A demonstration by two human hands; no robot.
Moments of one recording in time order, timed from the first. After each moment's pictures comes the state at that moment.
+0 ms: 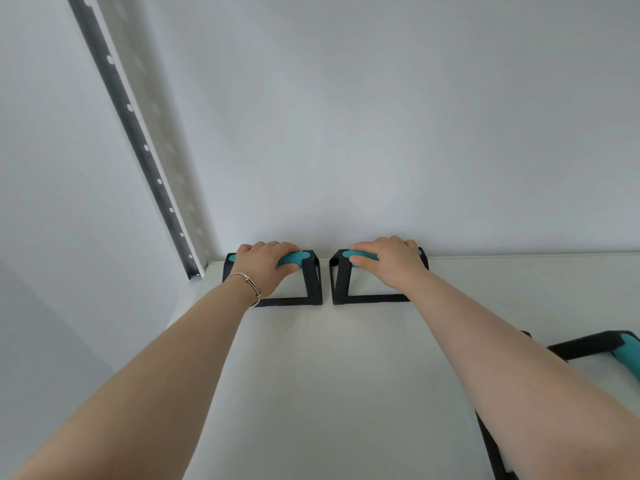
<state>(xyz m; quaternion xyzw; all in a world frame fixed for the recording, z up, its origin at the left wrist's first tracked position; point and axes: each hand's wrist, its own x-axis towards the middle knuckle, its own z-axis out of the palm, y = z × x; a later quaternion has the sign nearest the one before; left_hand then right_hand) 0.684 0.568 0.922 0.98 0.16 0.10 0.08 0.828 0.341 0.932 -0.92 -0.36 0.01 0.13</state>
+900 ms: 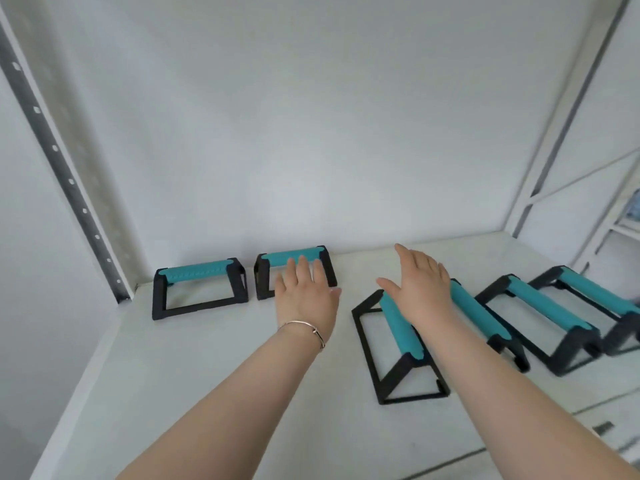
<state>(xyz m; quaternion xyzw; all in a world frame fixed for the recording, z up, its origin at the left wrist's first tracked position) 0.642 0.300 0.963 0.98 0.14 0.12 0.03 0.724 0.123 0.960 -0.96 -0.14 -0.18 0.15</state>
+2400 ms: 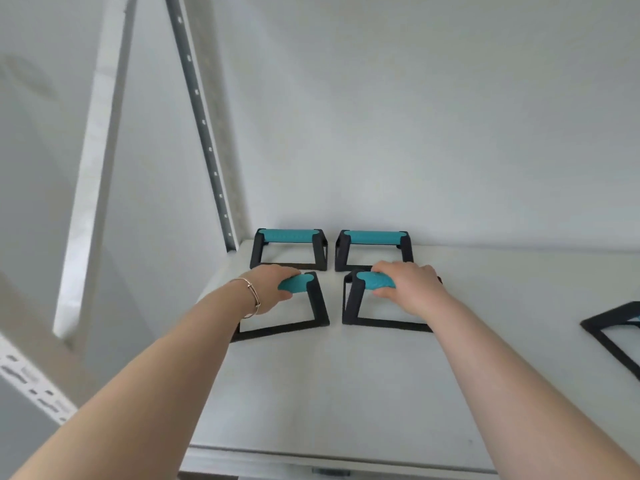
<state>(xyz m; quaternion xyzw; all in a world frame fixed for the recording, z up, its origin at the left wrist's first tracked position) 0.535 0.455 0.966 0.98 0.19 -0.03 0.11 0.706 0.224 0.948 -0.91 -0.40 -0.01 0.10</state>
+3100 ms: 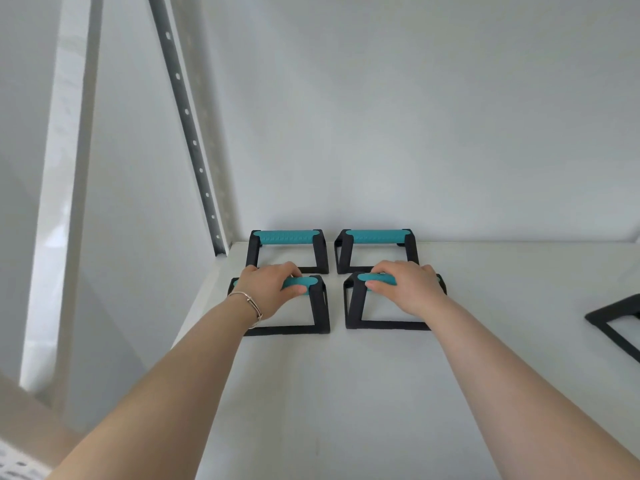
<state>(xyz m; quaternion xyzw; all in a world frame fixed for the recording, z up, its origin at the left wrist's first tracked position) 0.561 0.497 0.932 0.98 0.15 0.04 0.08 0.712 0.255 0.928 -0.93 -0.34 -0.01 0.16</state>
